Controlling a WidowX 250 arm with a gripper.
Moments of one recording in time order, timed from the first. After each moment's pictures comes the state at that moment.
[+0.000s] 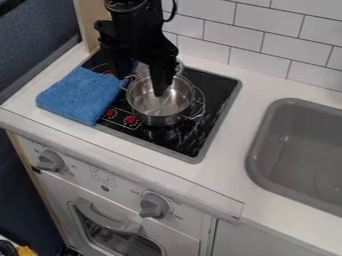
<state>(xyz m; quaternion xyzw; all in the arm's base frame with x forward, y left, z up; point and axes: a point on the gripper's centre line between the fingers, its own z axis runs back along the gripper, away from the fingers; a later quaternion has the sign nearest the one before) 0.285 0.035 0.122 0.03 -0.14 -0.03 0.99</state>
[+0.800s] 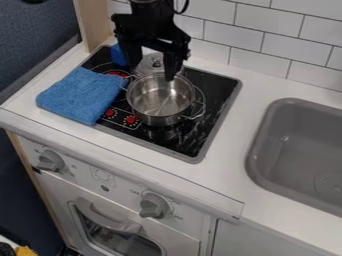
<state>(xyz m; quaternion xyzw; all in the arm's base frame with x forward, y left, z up) 0.338 0.054 0.107 0.04 -0.13 0.01 0.99</state>
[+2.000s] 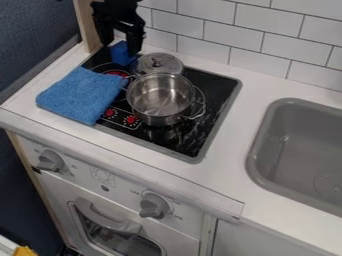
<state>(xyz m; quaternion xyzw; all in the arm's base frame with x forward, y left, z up) 0.418 0.172 0.058 0.05 -0.09 -0.04 0.99</state>
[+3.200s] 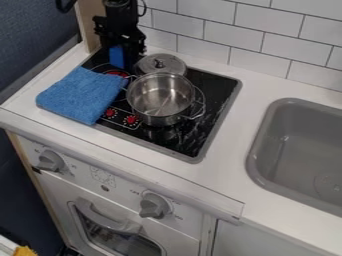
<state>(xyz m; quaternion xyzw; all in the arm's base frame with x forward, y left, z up) 0.408 0.157 0.049 0.06 -0.05 -0.03 1.00</state>
